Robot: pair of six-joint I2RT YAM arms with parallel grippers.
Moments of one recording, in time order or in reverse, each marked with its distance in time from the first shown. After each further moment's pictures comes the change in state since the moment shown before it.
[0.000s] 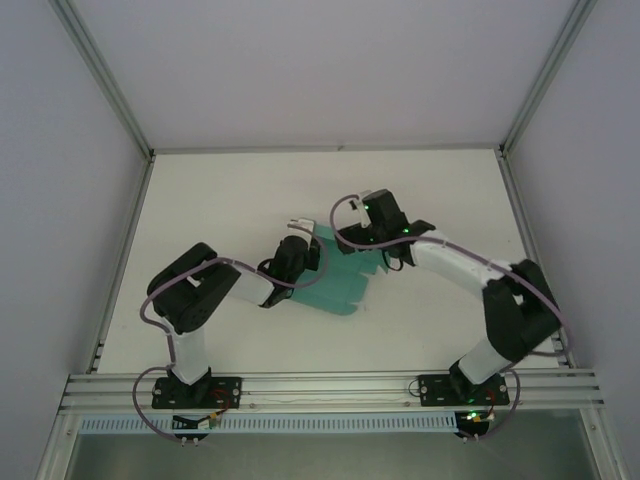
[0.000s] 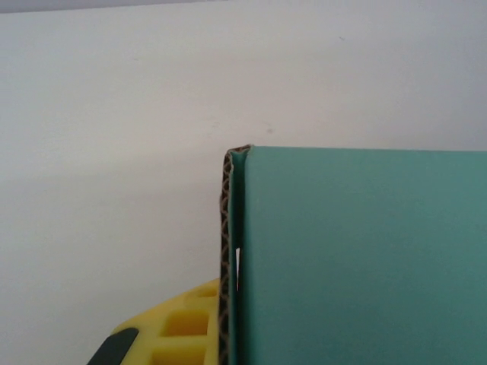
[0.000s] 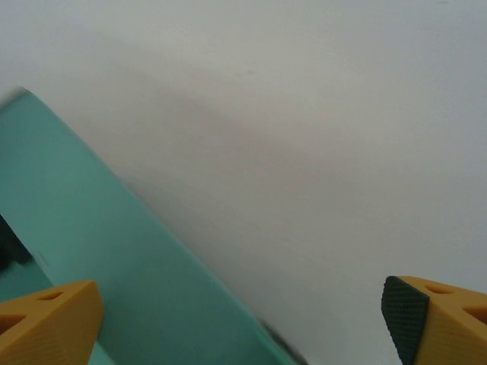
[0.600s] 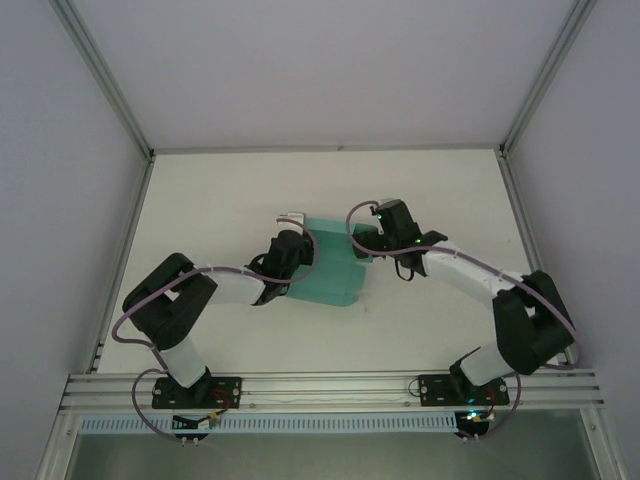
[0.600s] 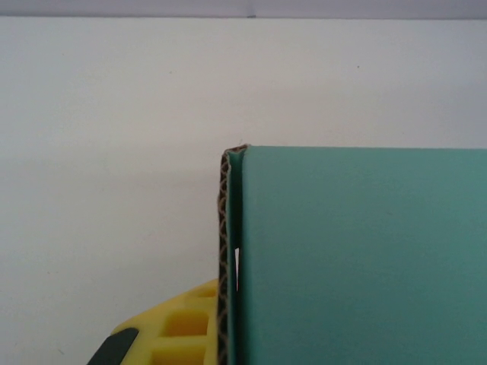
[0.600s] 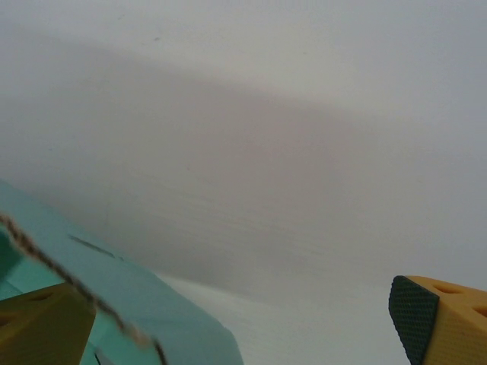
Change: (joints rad) left arm 0.000 -0.127 0.000 -0.156 -0.019 -0.076; right arm -0.028 0.005 -0.095 0.076 0.043 0.063
